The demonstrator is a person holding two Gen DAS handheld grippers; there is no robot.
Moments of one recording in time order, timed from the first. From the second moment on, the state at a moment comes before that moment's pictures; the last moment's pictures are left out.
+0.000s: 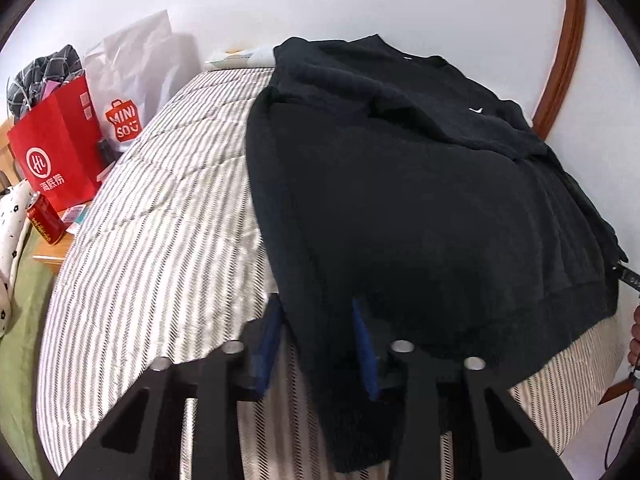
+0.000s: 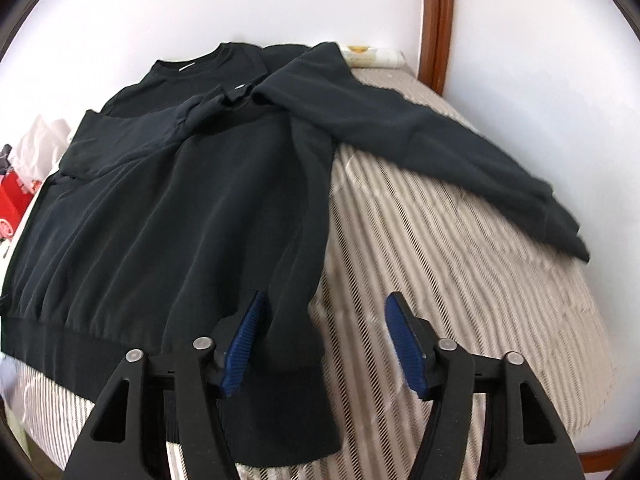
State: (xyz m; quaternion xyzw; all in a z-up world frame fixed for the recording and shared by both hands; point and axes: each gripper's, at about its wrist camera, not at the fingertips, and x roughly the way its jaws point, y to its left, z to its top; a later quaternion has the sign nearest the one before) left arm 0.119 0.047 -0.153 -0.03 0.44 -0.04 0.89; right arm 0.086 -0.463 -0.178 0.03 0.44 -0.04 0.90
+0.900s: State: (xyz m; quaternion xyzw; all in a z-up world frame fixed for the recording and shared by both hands) left arm 0.068 0.059 -0.137 -0.02 0.44 -0.02 0.90; right arm 0.043 -0.456 -0.158 0.02 0.42 -0.01 0.91
